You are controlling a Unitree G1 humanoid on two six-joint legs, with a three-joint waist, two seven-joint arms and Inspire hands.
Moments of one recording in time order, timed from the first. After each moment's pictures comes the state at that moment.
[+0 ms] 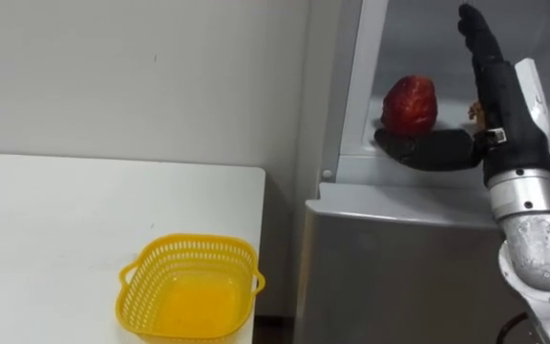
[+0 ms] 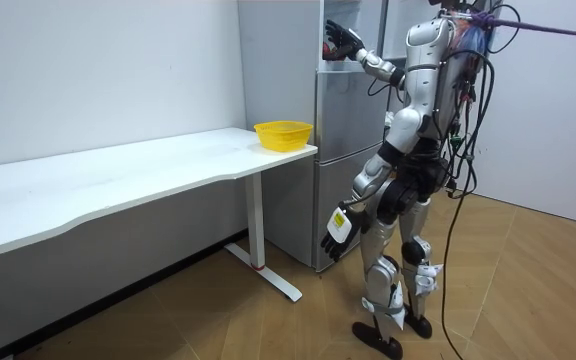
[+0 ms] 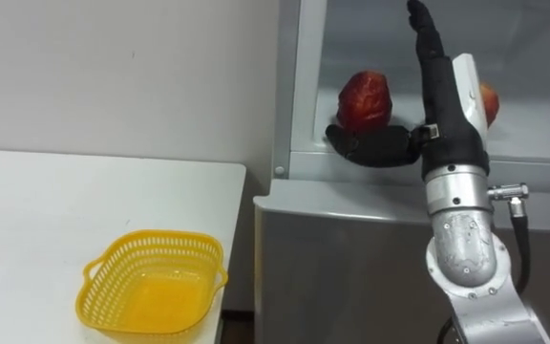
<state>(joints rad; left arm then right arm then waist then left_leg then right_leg) 0.13 0.30 -0.04 0.96 0.28 0.05 -0.18 -0.59 -0.46 0.05 0.12 -0.09 -0.03 -0.30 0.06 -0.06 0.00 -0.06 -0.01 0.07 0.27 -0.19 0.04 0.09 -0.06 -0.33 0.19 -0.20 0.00</state>
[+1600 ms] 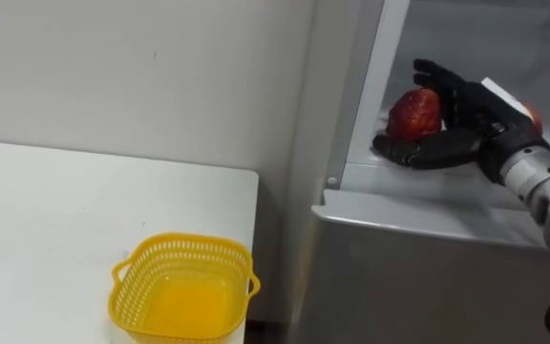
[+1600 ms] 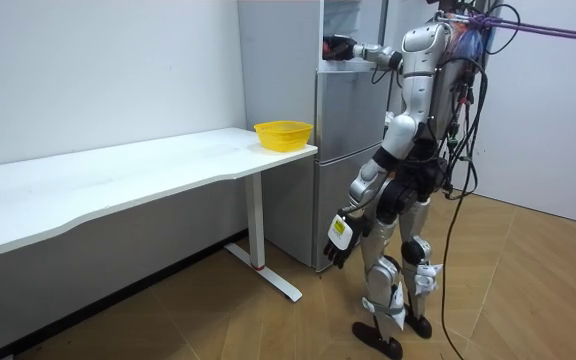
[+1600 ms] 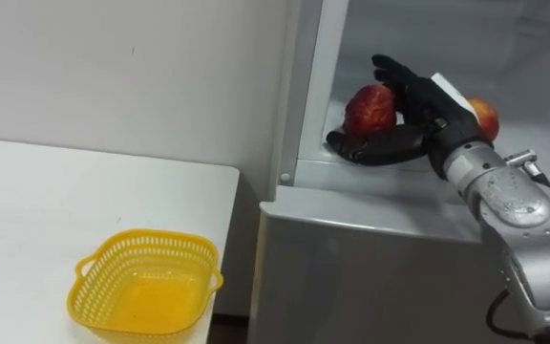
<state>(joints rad) 0.12 0.32 0.03 0.96 0.29 0.16 -0.23 -0.77 -0.63 0.06 0.39 0.20 0.12 0.19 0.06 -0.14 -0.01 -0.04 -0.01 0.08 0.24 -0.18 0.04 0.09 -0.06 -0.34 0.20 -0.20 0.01</state>
